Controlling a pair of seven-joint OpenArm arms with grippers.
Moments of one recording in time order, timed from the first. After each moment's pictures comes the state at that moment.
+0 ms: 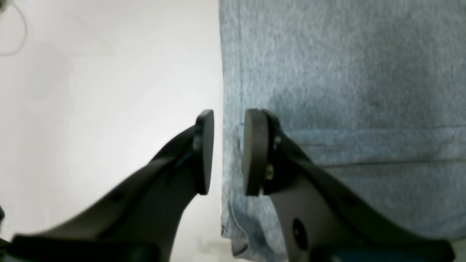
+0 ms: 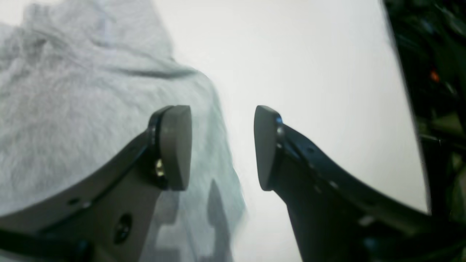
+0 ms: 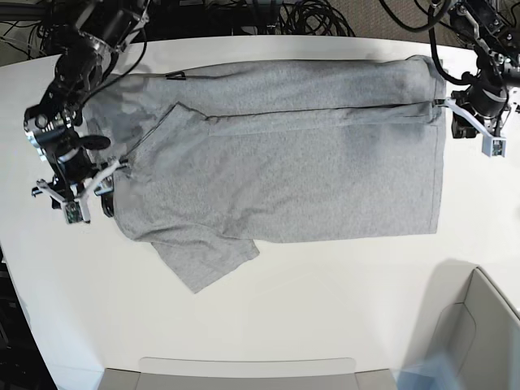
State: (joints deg) left arm 15.3 -11.7 -46.7 109.5 -25.3 -35.2 67.0; right arm 4.6 2.7 29.8 100.6 -4.1 44.5 -38.3
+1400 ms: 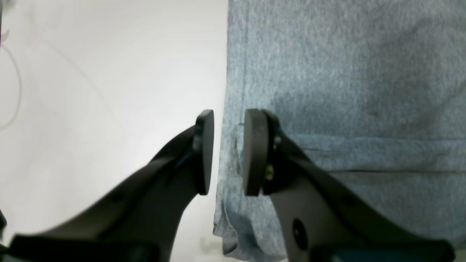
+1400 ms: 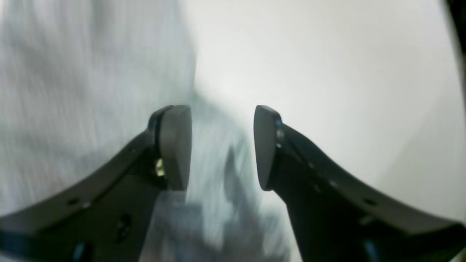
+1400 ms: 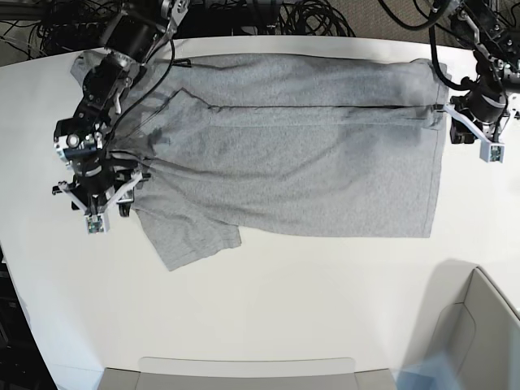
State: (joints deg) left arm 13.7 -12.1 -44.5 109.2 -25.1 -35.2 67.2; right arm 7.6 -4.1 28.3 98.0 -12.7 35.3 -43.2
